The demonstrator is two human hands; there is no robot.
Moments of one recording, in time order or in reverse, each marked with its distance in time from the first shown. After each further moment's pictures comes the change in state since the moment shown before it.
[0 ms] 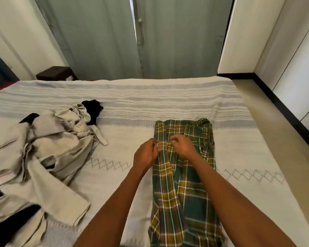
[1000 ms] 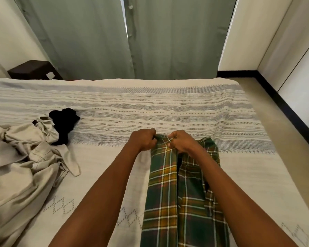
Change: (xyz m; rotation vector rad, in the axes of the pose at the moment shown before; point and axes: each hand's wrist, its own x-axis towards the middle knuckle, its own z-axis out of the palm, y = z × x) left_hand 0.246 -0.012 0.031 0.496 -0.295 0.191; right_hand 0.157 0.005 -0.051 0.144 -0.183 0.114
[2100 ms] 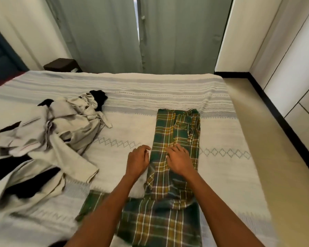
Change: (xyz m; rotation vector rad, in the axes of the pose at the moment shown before) left_hand -0.354 0.078 0.071 -0.434 0.494 -0.143; right_hand -0.301 0.065 0.108 -0.613 0.127 -0.322
